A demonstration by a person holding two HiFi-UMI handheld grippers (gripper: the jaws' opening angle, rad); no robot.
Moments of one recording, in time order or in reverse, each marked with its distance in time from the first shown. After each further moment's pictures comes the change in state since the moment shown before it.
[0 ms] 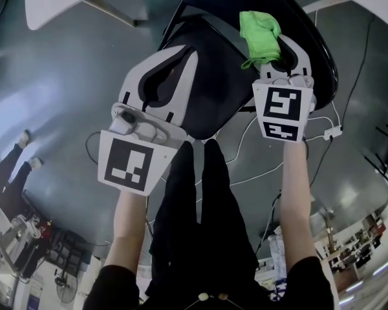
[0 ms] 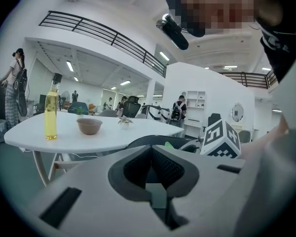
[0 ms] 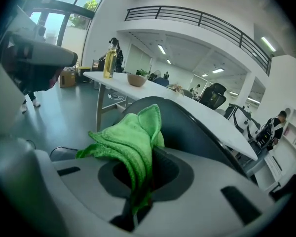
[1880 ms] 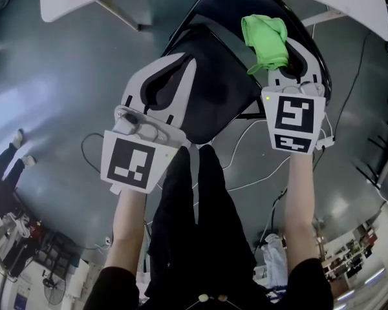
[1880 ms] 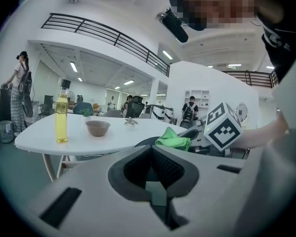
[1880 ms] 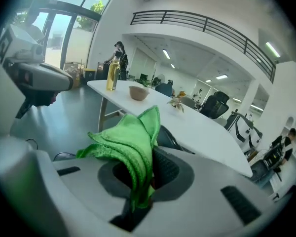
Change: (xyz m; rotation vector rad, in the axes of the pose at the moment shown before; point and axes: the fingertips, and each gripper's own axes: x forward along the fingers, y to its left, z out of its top) left arm -0.022 0.012 0.008 -0.008 0.009 0.046; right arm -0.026 -0.008 0.054 -0.054 -0.042 0.025
